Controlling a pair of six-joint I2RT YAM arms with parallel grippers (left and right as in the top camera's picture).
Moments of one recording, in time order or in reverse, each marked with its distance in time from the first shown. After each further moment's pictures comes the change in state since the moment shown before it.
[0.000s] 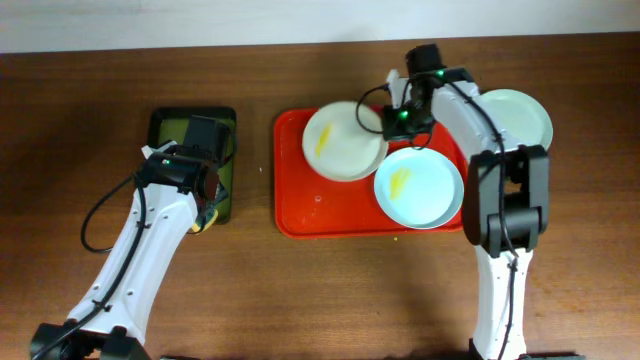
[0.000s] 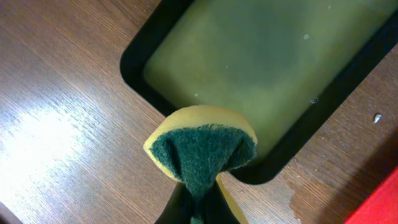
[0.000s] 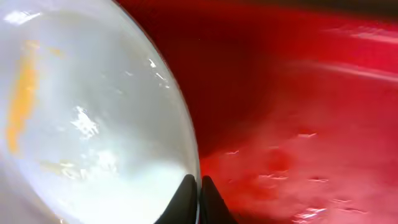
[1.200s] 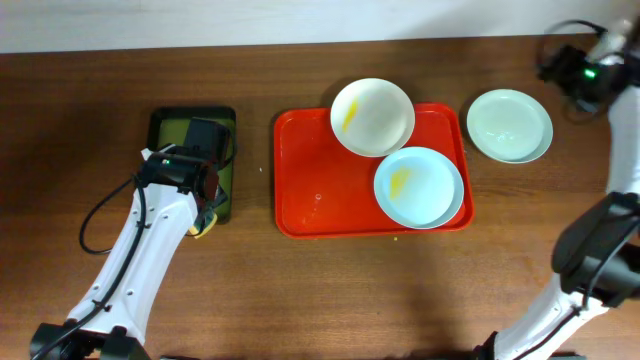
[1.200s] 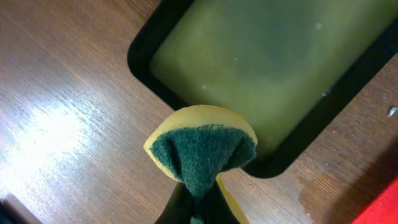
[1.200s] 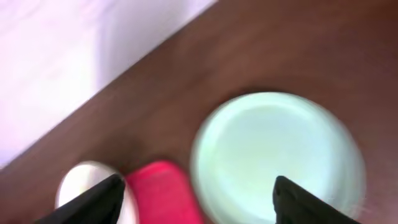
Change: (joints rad) left arm 0.000 0.000 0.000 -0.032 0.000 -0.003; right arm -0.558 -0.298 0.000 0.138 -0.081 0.302
